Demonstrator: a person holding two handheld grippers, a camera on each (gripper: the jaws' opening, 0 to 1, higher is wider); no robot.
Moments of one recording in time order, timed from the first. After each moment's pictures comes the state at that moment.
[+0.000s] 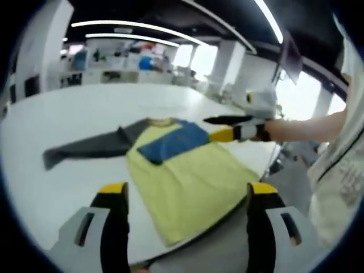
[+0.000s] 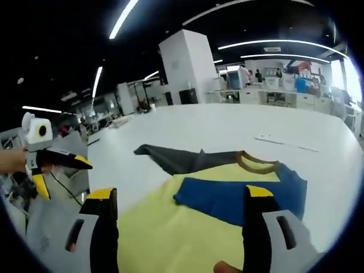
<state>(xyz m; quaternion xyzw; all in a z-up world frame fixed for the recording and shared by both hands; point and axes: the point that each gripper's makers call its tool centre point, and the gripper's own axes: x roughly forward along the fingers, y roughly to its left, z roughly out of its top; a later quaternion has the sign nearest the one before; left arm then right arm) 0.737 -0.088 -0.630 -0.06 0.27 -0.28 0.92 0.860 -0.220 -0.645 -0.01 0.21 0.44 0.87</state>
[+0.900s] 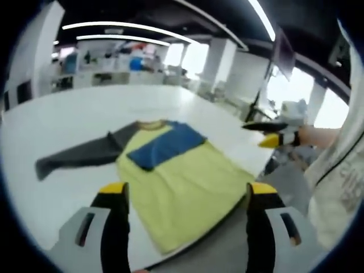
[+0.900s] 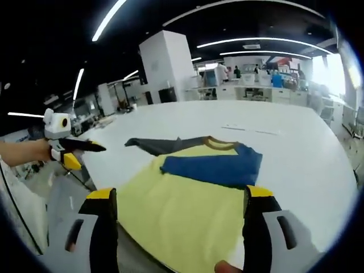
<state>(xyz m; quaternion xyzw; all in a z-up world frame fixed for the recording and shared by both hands) 0.744 -0.106 -0.629 -0.05 0.27 -0.31 0.91 0.787 -0.332 -0.624 -0.02 0.23 0.37 0.90</state>
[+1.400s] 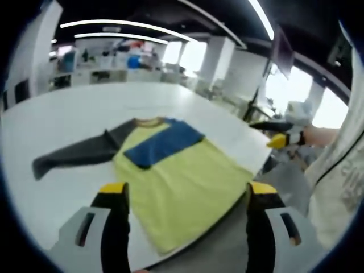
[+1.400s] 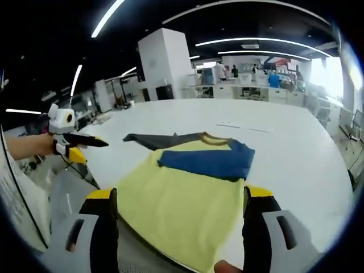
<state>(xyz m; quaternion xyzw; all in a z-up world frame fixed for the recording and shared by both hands) 0.744 -0.111 -0.633 -0.05 0.28 -0.32 0.91 0.774 -0.345 -0.626 -0.02 0.24 0.36 0.90</state>
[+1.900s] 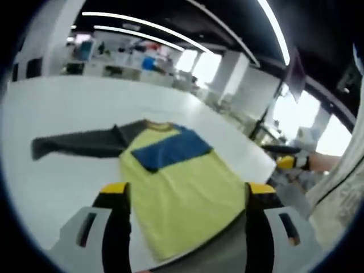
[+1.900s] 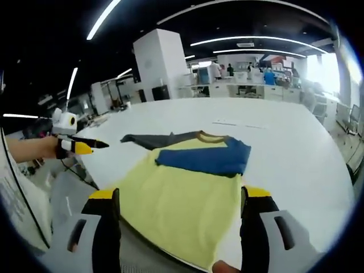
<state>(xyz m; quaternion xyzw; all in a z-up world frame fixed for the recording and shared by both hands) 0.771 -0.082 -0.638 -0.15 0.26 -0.26 0.92 0.769 -0.354 -0.628 -0.01 0.24 0.35 0.91</state>
